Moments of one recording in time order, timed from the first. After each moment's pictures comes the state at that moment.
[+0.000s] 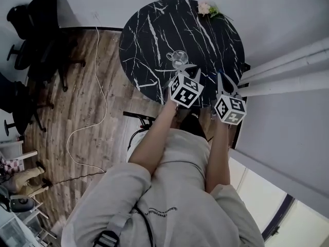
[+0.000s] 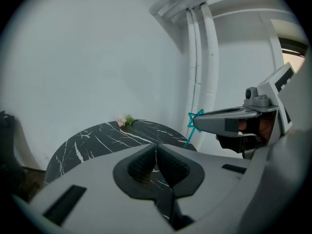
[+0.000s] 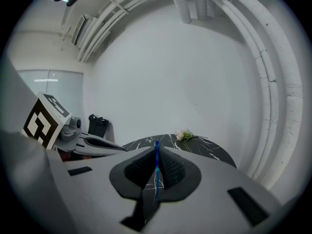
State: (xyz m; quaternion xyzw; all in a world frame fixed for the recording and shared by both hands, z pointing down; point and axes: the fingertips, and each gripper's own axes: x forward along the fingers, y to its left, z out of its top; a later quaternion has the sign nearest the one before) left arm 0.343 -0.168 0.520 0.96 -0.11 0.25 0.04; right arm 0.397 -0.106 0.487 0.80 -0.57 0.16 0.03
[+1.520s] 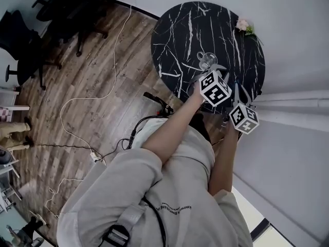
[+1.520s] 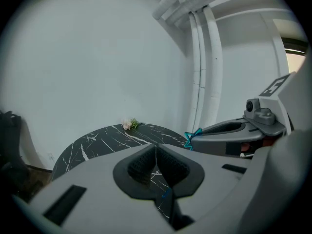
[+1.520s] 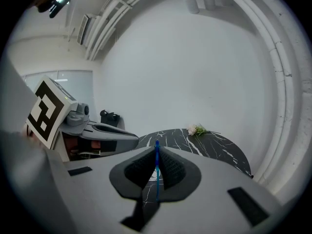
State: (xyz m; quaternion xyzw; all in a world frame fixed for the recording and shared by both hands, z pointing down) left arm 0.326 -0.180 0.500 0.96 -0.14 0.24 0.04; right arm 0.356 -0.126 0.495 0.76 -0.62 0.19 0.05
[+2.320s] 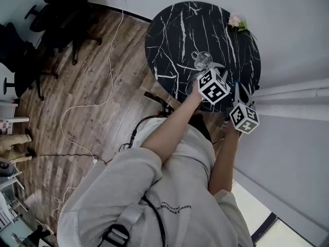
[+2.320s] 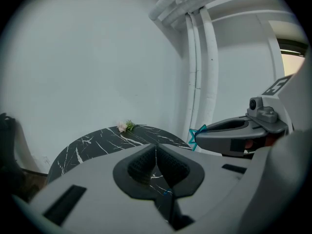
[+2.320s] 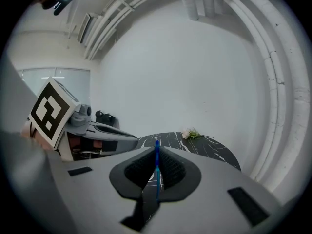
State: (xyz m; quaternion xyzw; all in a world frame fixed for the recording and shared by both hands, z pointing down) left arm 0.336 -0.173 0.496 0.96 -0.12 0.23 0.04; right arm 0.365 -0.109 0.485 0.78 -0.60 0.17 0.05
